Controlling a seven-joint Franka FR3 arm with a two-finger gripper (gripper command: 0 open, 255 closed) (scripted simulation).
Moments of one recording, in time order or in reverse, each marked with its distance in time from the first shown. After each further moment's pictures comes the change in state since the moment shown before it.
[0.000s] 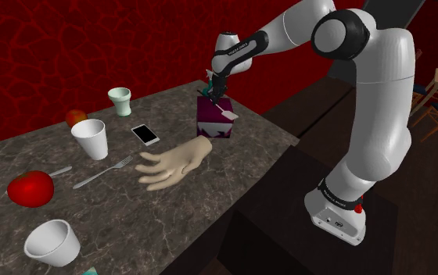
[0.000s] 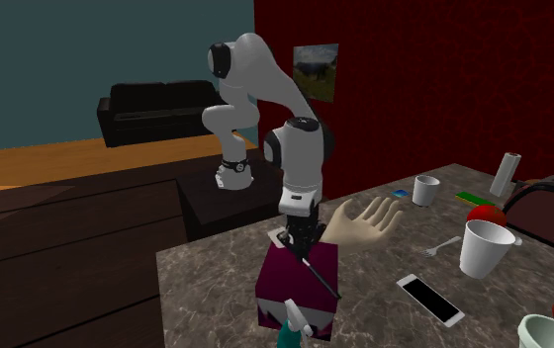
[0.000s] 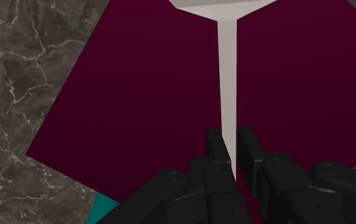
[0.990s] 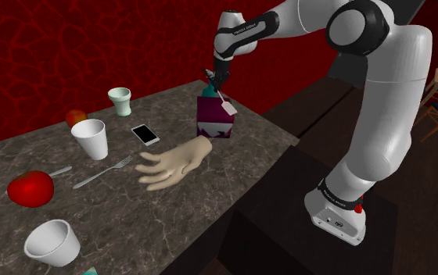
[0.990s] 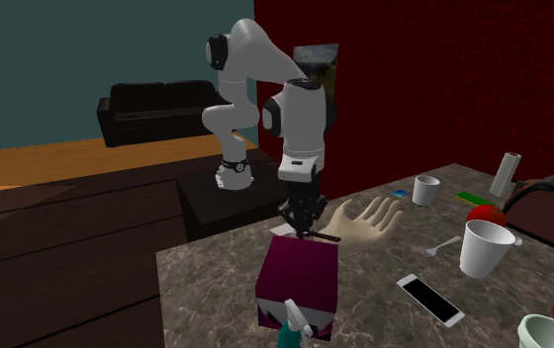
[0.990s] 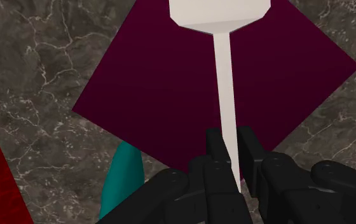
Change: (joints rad) arm -0.002 -0.109 0.001 0.041 0.002 -0.149 -0.001
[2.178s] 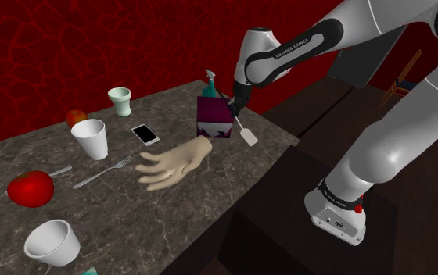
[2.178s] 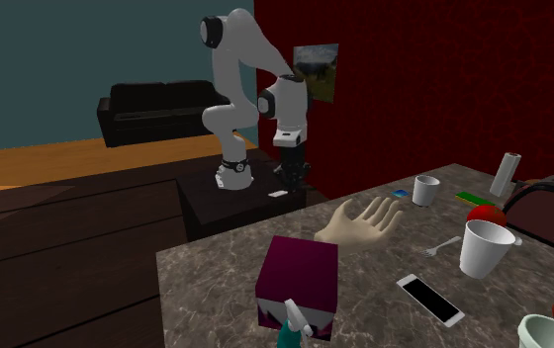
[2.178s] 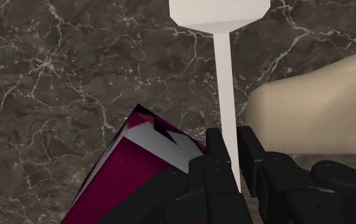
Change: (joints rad) arm 0.085 -0.541 0.069 -0.749 0.010 0.209 0.148
